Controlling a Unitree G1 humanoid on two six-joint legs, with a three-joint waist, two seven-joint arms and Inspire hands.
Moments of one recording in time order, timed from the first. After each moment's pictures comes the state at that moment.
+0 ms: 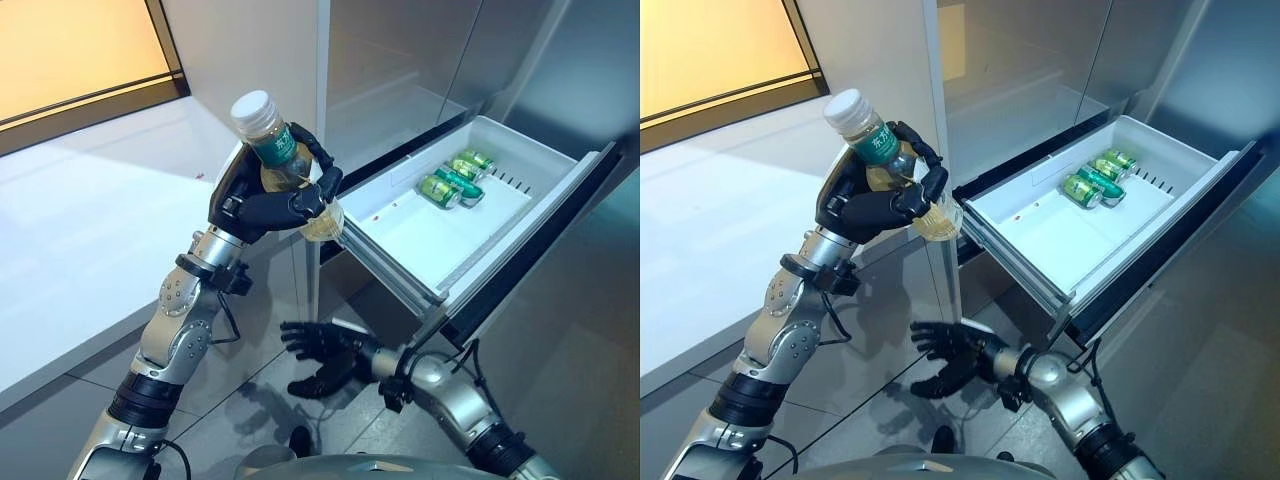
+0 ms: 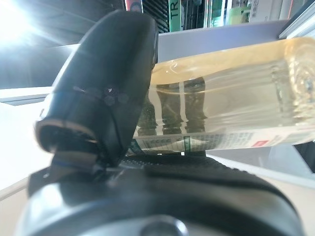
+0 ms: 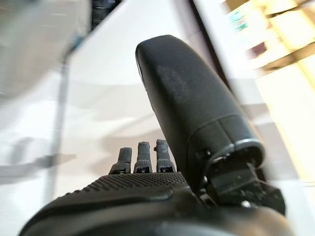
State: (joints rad) left arm -0.20 0.46 -0.17 -0.23 -0.74 -0.19 -0.27; right arm -0.11 -0.36 0.42 0.00 0.41 0.27 0.50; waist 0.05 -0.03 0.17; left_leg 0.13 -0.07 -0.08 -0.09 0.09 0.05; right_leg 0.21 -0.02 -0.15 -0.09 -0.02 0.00
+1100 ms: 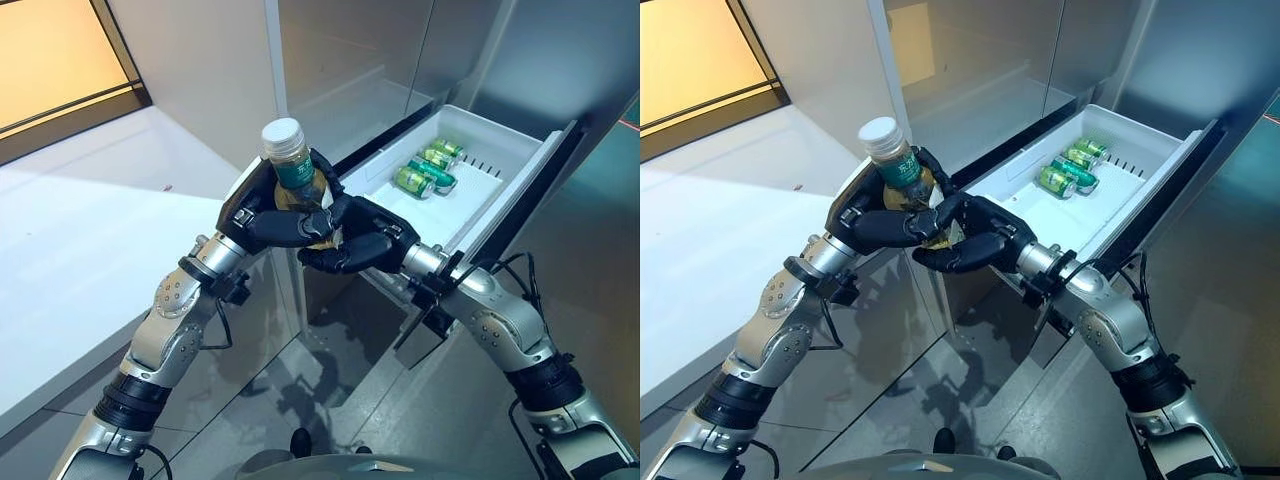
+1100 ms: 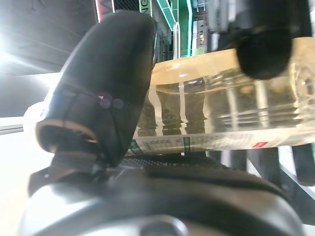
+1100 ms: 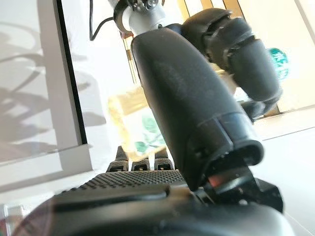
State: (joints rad) left arm -0.21 0.55 -0.20 -0.22 -0.70 -0.14 -0.29; right arm -0.35 -0.51 0.29 -0.21 0.75 0.34 0.31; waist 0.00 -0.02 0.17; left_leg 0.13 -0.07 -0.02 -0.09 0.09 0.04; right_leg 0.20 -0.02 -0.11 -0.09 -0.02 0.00
